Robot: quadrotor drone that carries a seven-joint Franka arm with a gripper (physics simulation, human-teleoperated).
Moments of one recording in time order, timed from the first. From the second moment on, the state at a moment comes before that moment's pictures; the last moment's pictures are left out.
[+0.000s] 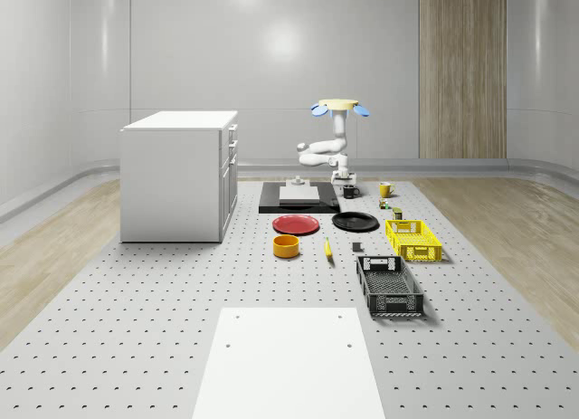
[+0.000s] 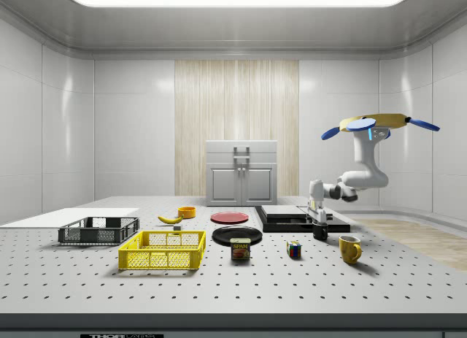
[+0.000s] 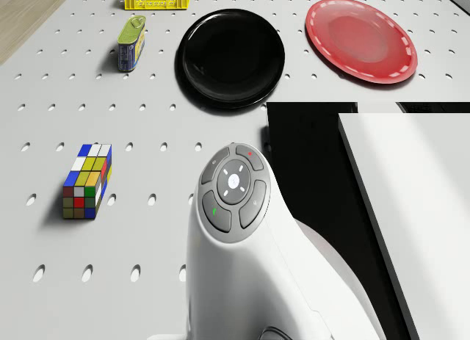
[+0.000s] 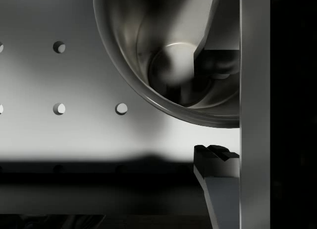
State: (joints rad) arm -1.13 -1.34 1.23 -2.85 -1.96 1.45 1.64
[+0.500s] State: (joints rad) arm -1.14 -1.36 1.25 -2.85 -1.94 1.46 1.65
